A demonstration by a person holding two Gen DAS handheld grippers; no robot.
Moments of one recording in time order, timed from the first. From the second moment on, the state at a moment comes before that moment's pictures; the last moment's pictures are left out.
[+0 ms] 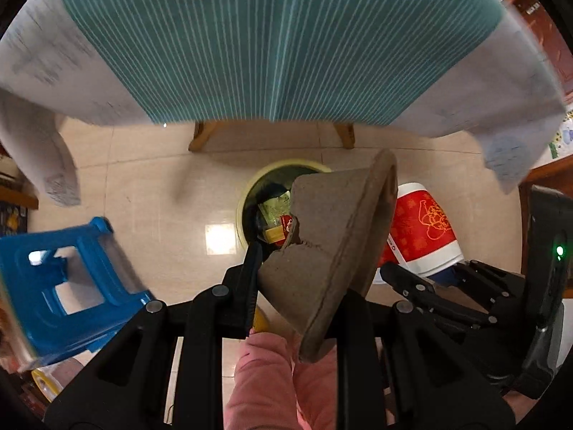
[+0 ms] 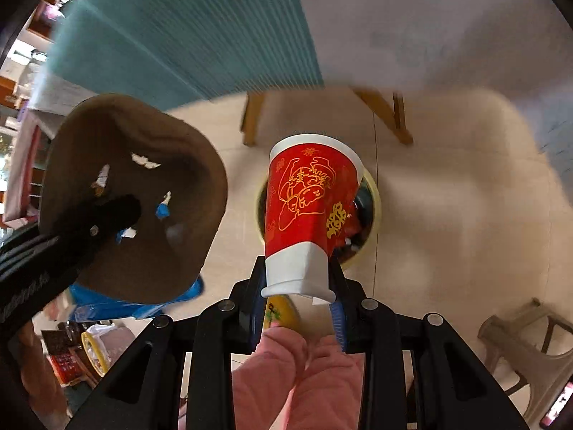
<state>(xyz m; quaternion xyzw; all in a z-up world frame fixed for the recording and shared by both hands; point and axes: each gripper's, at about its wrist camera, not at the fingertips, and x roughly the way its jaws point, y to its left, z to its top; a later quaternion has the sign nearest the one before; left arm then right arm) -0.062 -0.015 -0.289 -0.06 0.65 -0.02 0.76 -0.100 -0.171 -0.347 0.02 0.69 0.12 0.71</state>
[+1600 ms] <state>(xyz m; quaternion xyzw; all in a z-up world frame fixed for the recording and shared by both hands) -0.045 0.011 -0.285 -0.06 0.61 0.03 0.79 -0.056 -0.176 -0.336 0.11 0.66 0.06 0.74</state>
